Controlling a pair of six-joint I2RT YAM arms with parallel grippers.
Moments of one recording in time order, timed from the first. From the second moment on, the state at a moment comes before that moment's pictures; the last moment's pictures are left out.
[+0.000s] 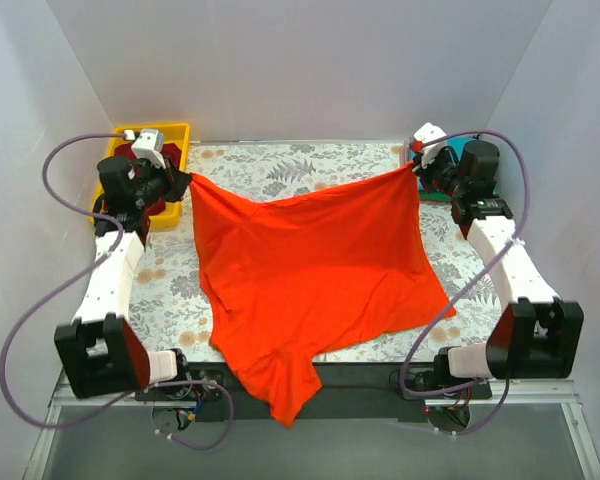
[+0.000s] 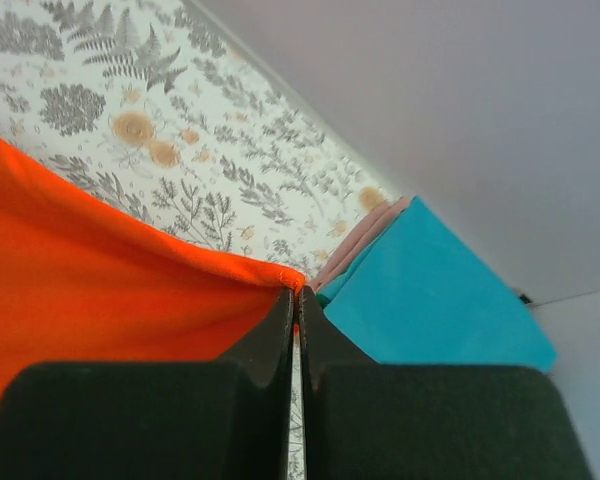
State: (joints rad) left arm 0.15 1.20 1.05 -0.10 0.55 -0.06; right arm 0.05 1.28 1.11 -0.09 -0.46 -0.56
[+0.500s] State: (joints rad) left arm 0.07 2.16 1.79 -0.05 0.41 -0.04; right arm 0.11 2.02 1.65 -0.13 -0.23 -0.55
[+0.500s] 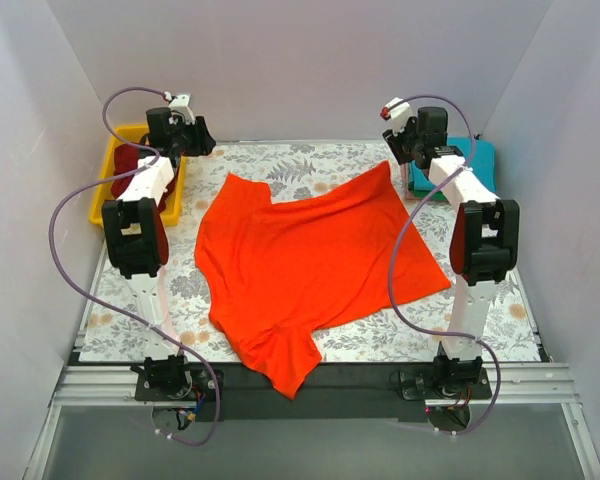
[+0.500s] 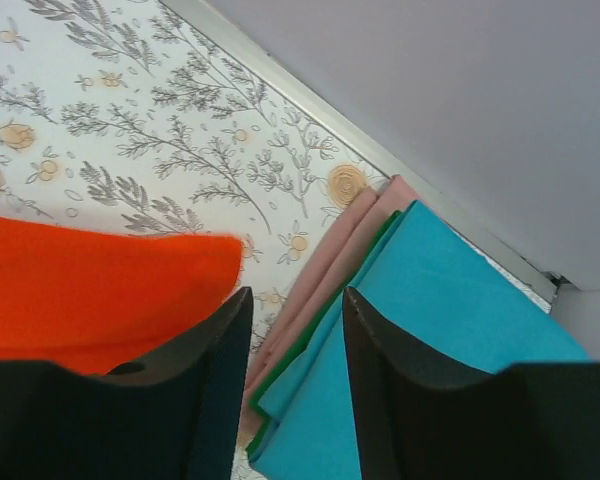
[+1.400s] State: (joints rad) left arm 0.00 1.82 1.38 -0.43 0.47 0.01; right arm 0.12 1.89 1.30 -0.75 -0.17 -0.64
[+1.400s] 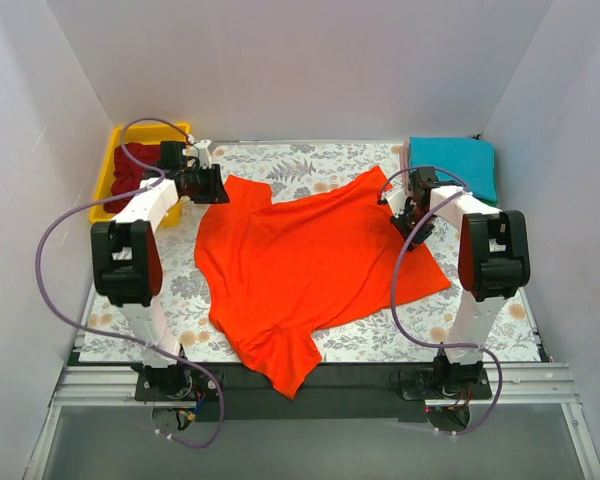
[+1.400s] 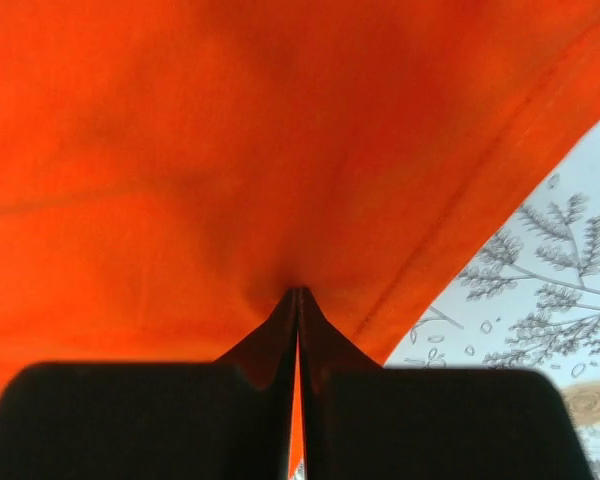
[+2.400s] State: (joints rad) left arm -0.05 2.55 2.23 -0.48 0.18 -0.08; right arm 0.12 1.79 1.25 -0.87 -0.21 -0.63
